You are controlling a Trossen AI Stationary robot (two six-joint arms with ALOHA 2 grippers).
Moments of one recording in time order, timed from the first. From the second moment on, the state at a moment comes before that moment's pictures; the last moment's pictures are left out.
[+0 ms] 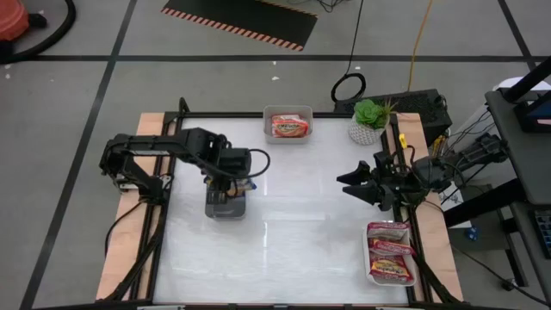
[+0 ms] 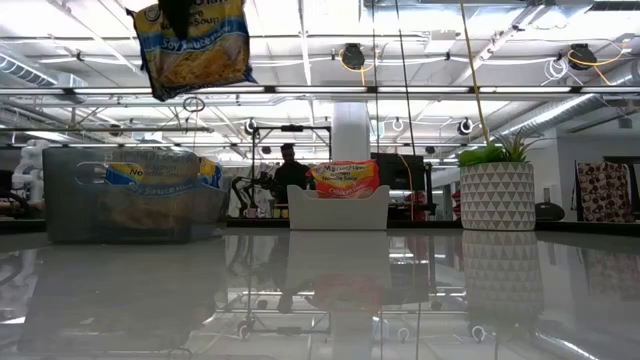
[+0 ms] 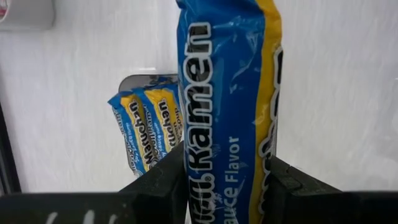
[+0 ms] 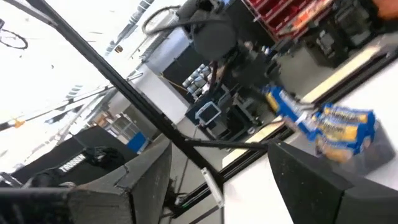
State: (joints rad) left arm -0.06 1.61 1.76 -1.57 -0.04 -0.05; right arm 0.42 0.71 0.66 0.14 0.36 0.73
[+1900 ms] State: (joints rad) left arm 0.00 1.61 1.17 -1.21 -0.01 -0.14; right arm 0.60 1.01 0.66 0.53 0.50 0.78
